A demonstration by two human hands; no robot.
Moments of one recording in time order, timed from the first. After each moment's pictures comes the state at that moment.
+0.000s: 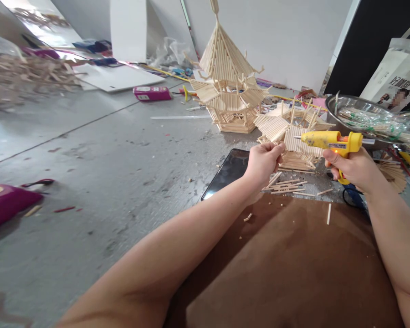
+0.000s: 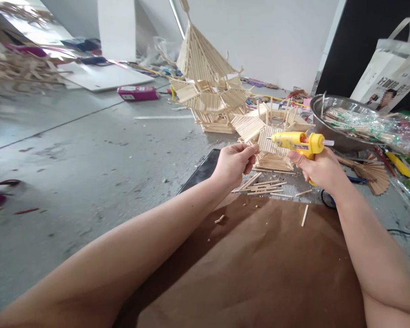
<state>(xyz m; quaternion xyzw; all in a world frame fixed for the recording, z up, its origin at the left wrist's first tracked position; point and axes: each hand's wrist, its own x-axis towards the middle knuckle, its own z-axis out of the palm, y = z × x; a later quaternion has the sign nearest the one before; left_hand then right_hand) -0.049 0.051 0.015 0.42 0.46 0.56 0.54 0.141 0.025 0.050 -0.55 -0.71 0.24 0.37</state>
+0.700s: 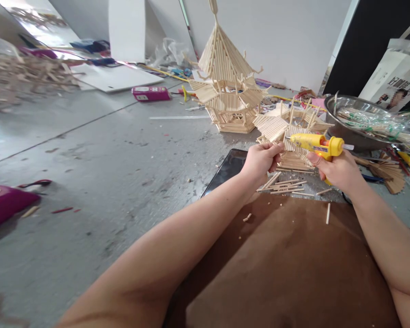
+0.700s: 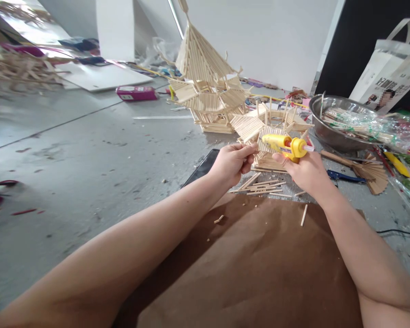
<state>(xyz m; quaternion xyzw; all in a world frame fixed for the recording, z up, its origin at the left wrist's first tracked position) -0.054 0.057 0.018 0.39 0.45 0.54 0.60 0.112 0.020 0.053 -0.57 -0.74 0.14 0.33</state>
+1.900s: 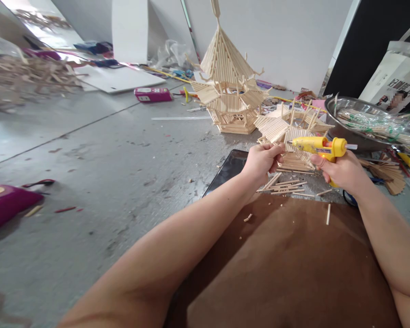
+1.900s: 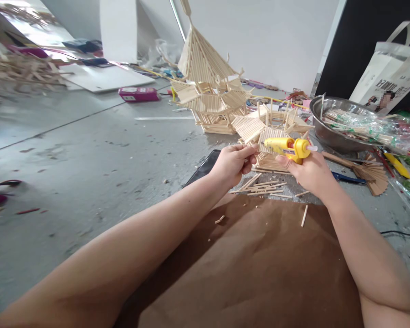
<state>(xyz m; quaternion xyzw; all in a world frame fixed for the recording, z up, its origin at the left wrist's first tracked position) -0.054 0.056 0.019 0.39 0.45 0.53 0.60 0.118 0.018 0.055 -0.59 -0.73 0.17 0.30</state>
